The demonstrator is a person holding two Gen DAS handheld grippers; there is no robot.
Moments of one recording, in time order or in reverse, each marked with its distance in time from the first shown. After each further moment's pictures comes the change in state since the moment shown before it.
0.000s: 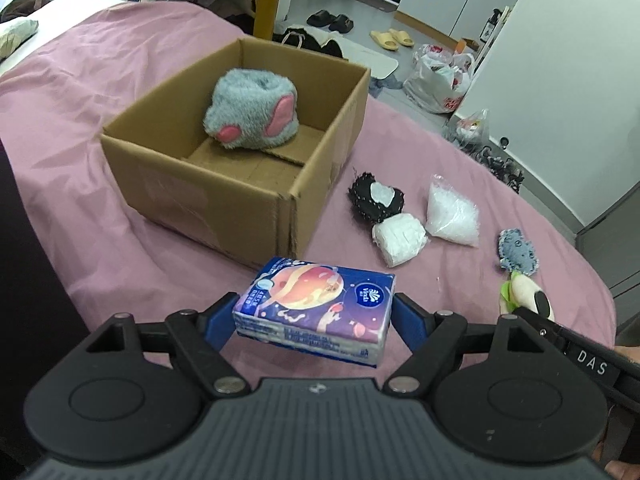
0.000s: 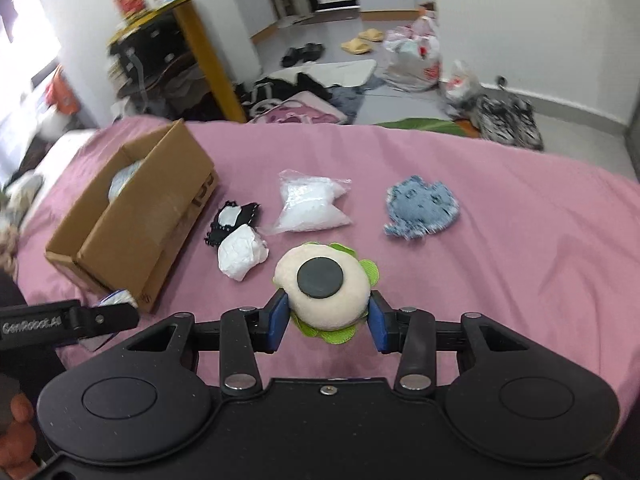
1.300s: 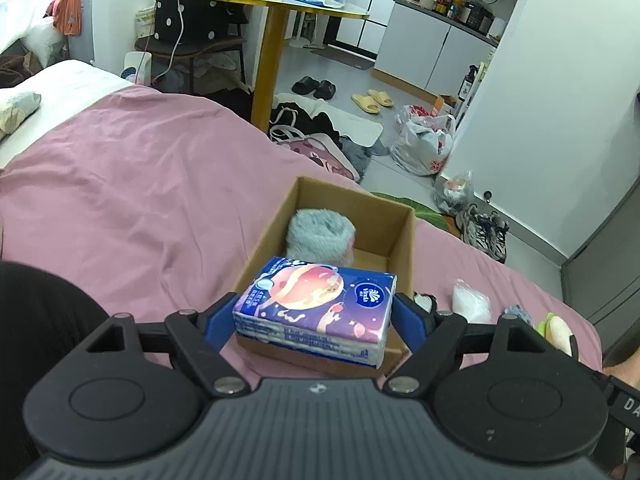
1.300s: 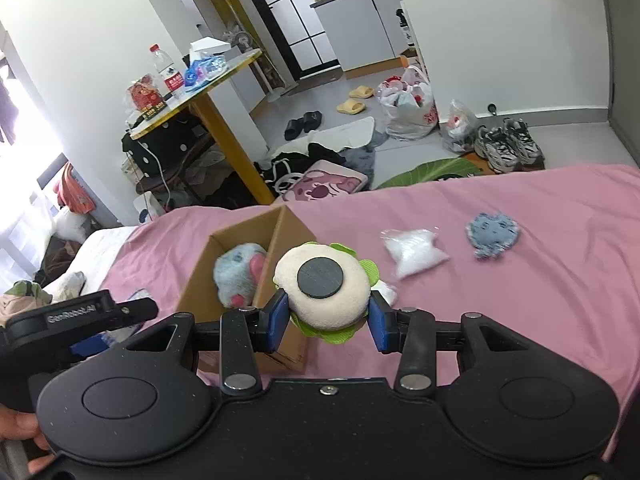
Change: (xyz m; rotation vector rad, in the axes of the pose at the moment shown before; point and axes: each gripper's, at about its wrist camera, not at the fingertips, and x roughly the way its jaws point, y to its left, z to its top) left arm -0.067 0.092 0.086 0.074 -0.169 -0.063; right arm -0.059 0.105 -0.002 0.176 -0.208 0.045
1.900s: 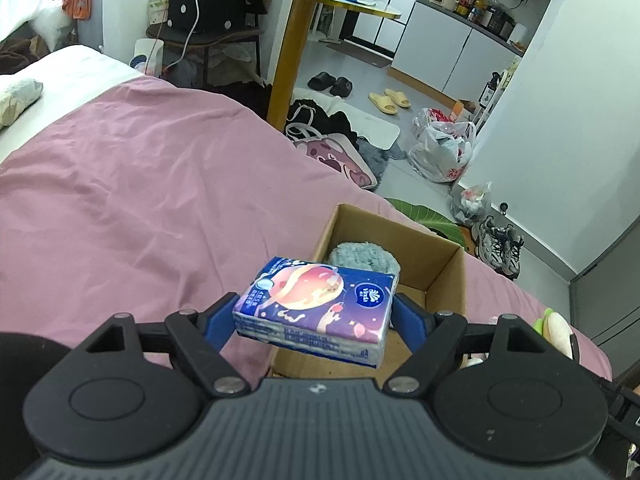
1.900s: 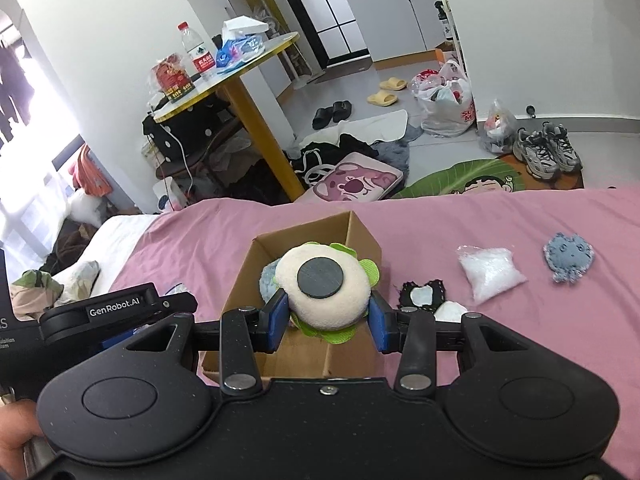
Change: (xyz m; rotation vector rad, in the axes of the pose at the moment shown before) left arm 0.046 0.042 0.042 -0.045 0.031 0.005; right arm 0.050 0.061 0.020 -0.052 0.040 0.042
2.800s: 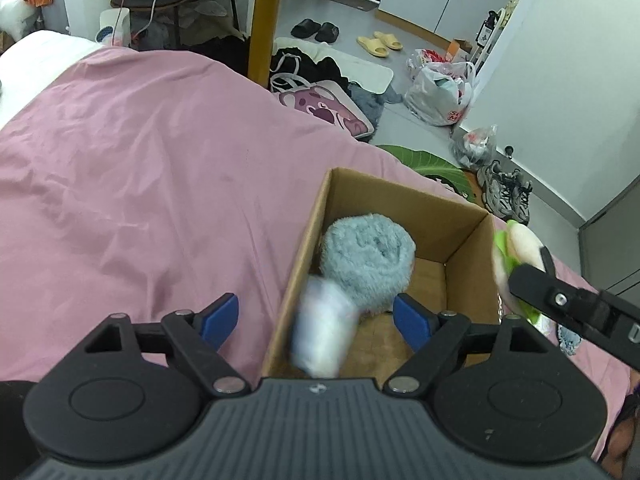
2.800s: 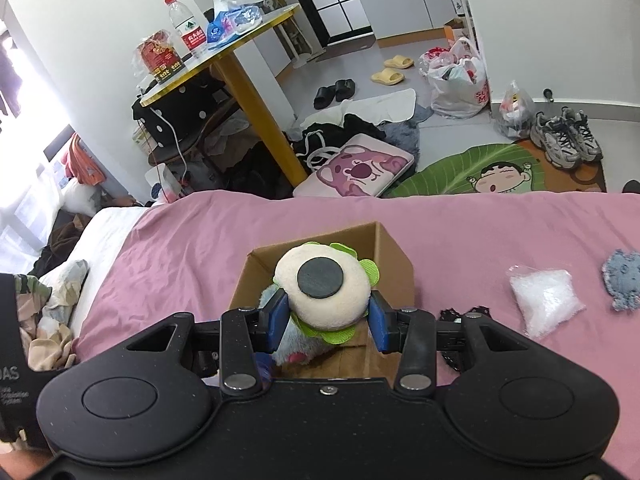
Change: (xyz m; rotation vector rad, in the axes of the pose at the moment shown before) left arm 0.065 -0.011 0.019 0.088 0.162 0.007; right arm 0.079 0.016 0.027 0.013 0.070 0.004
